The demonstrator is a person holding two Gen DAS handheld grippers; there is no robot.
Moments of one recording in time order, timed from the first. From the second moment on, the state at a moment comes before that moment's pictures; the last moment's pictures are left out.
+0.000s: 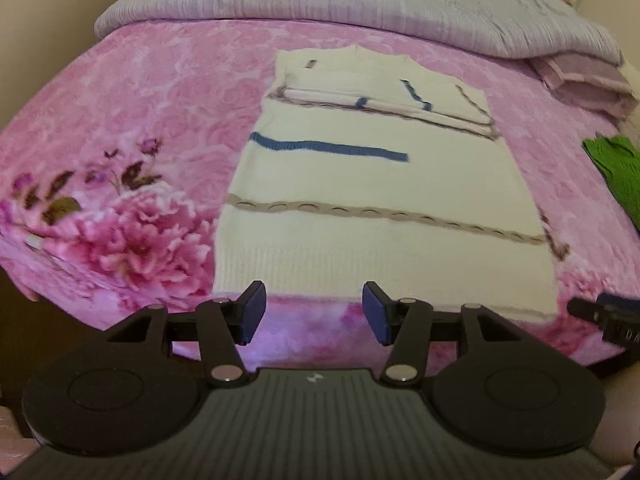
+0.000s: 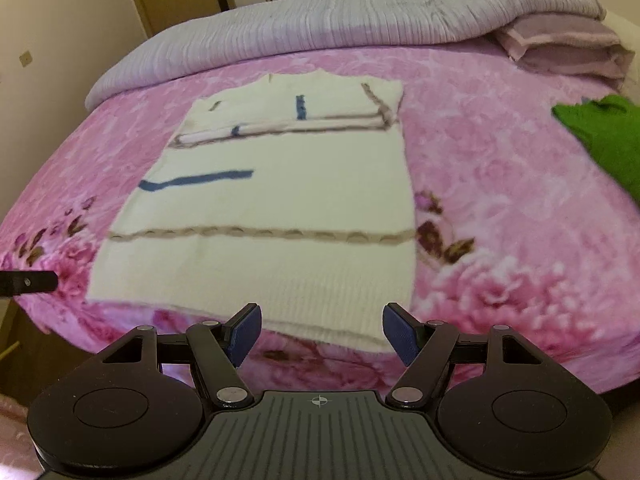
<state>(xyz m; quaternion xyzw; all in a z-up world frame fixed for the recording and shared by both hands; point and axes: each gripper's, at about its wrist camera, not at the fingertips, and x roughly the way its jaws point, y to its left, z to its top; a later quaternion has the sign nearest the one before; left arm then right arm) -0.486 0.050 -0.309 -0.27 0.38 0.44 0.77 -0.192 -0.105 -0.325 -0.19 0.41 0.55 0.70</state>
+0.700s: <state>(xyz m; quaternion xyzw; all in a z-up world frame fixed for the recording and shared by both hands) -0.599 0.110 -0.350 -0.33 0.23 0.35 0.85 -0.118 -0.190 -0.332 0.01 0.40 0.55 0.73</state>
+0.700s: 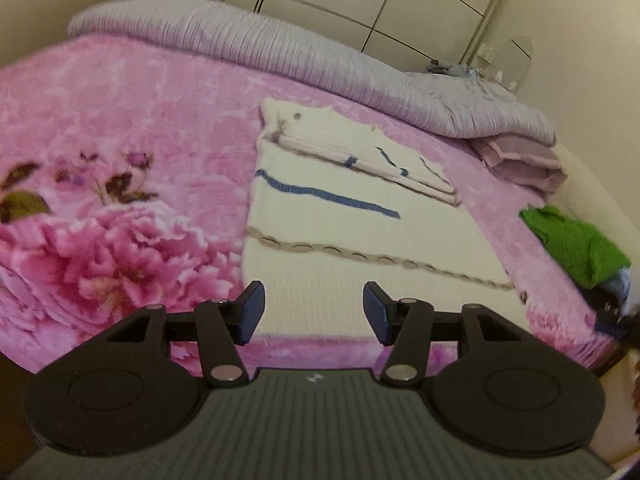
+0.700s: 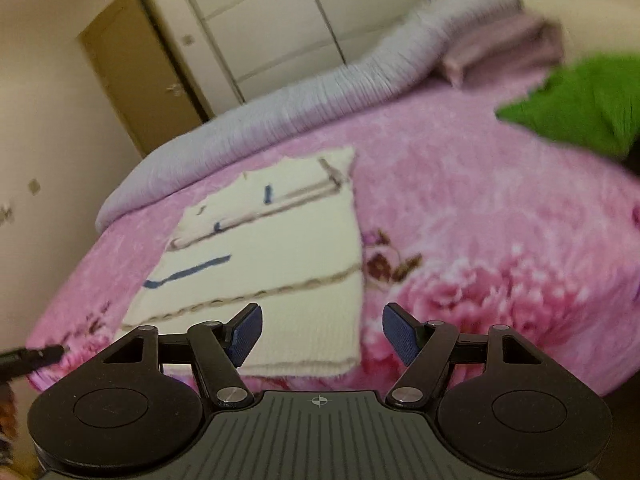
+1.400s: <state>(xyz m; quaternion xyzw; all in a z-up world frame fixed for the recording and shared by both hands) -0.591 0.225 -0.449 -0.51 0.20 0.27 0.79 -0.025 -0.139 -0.439 0.19 0.58 0.49 0.63</state>
